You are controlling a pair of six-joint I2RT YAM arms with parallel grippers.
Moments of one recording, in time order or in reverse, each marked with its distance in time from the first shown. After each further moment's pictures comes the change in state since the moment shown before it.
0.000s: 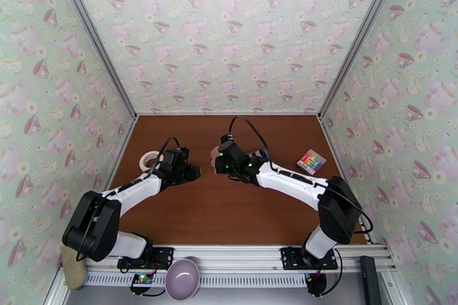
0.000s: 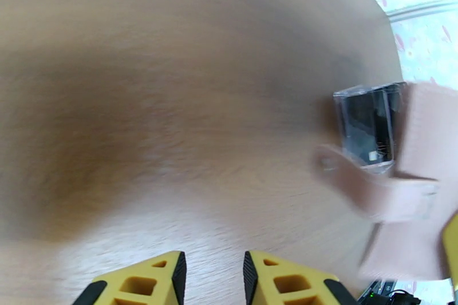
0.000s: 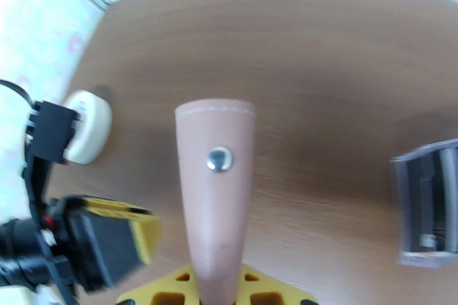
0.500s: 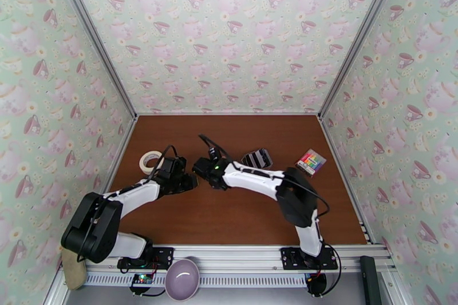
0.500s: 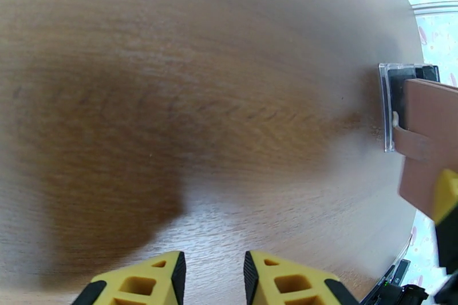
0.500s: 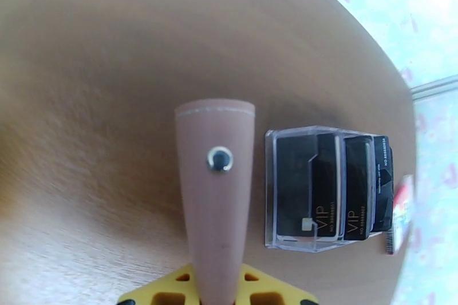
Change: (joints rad) left arm 0.014 -0.006 -0.098 0.011 0.015 0.004; right arm 0.143 0.390 0.309 -0.497 0.472 -0.114
